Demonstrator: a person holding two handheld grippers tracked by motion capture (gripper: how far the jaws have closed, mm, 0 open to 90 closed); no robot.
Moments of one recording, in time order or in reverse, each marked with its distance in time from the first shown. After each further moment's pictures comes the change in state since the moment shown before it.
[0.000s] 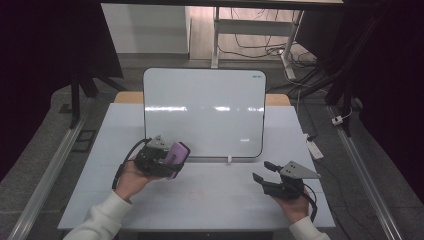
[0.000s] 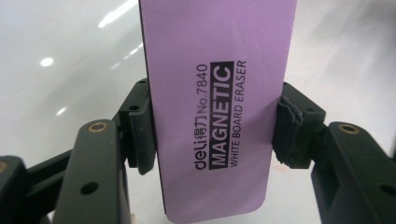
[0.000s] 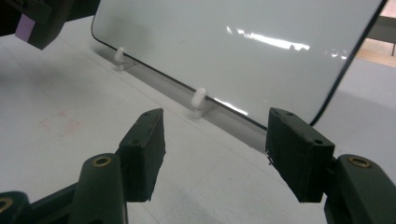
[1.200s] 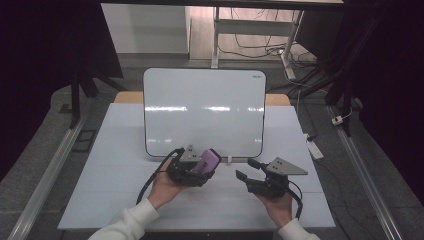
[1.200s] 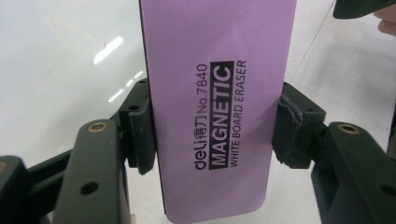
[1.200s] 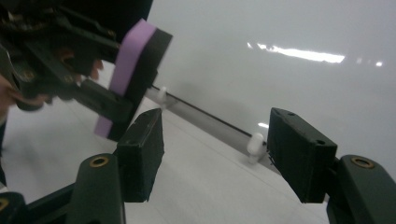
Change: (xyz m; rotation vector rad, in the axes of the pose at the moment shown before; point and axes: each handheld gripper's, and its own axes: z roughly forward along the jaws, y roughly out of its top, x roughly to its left) left arm -0.056 0.026 0.052 -0.098 0.011 0.106; right arm 0.035 0.029 0.021 -0.076 0.084 0.091
